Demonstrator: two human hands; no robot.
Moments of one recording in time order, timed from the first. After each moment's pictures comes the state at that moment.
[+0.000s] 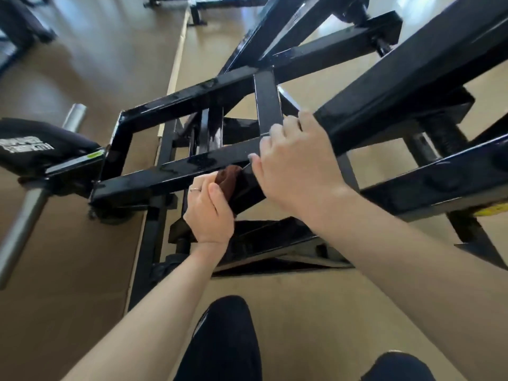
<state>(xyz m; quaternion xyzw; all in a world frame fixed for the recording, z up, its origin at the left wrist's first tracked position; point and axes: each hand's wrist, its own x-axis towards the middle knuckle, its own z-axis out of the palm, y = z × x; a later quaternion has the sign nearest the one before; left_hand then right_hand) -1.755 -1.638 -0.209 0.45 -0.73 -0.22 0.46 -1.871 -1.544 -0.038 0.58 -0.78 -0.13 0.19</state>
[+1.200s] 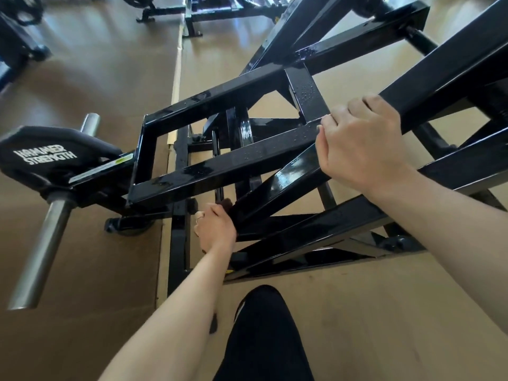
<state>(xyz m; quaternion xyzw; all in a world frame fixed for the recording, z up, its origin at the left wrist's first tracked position) -1.673 -1.702 -0.260 0.63 -0.66 -0.37 0.15 -1.870 -1.561 -0.081 0.52 -0.76 -0.05 0.38</state>
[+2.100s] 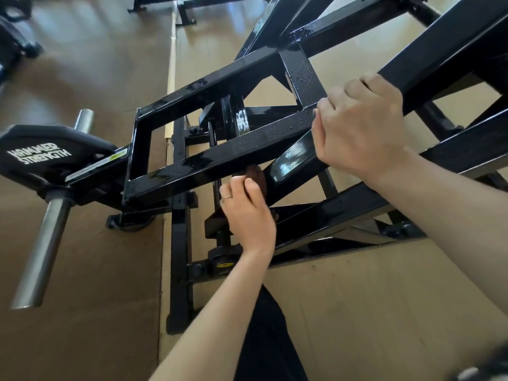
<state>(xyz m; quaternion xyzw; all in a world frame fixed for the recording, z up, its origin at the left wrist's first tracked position) -1.716 -1.636 -0.220 0.51 -0.67 -0.37 0.39 -1.879 -1.564 -0.092 0.53 -0.75 0.00 0.40</state>
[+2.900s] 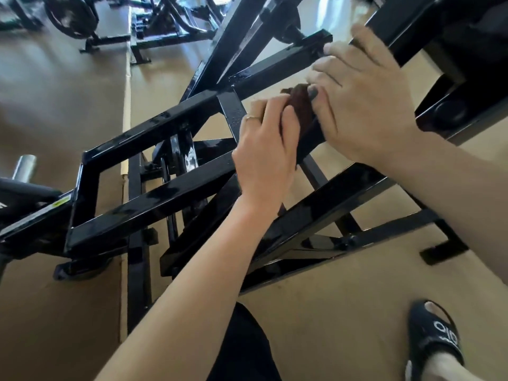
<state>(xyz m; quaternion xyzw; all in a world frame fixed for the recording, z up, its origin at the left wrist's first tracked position) -1.837 -1.597 -0.071 0.21 -0.82 -0.25 0.47 -1.932 -1.488 0.001 0.51 -0.78 -0.02 0.36</state>
